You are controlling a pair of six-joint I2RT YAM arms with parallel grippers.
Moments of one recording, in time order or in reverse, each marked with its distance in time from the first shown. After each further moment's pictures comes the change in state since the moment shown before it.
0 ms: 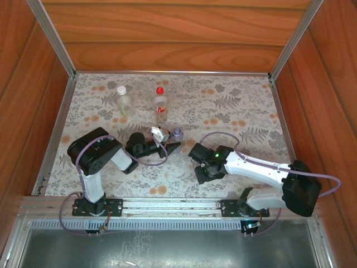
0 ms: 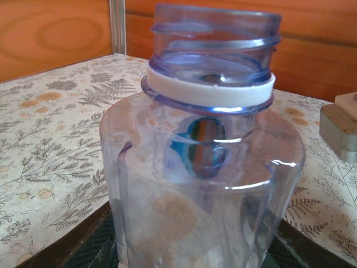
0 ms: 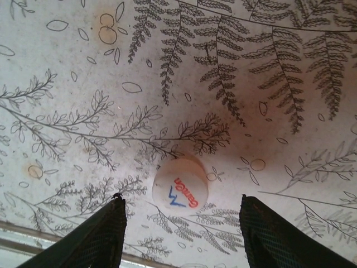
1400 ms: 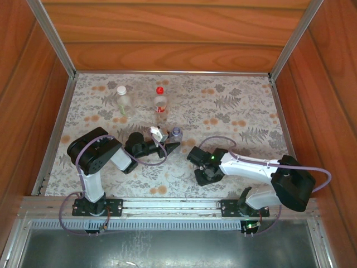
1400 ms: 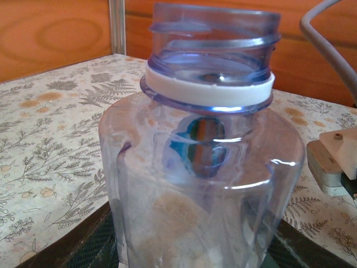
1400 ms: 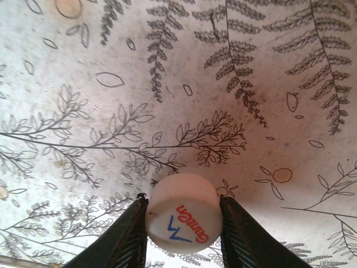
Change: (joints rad) left arm 0.013 0.002 -0.004 0.008 0.017 0.000; right arm 0.003 0.067 -0.053 0.079 -0.032 0.039
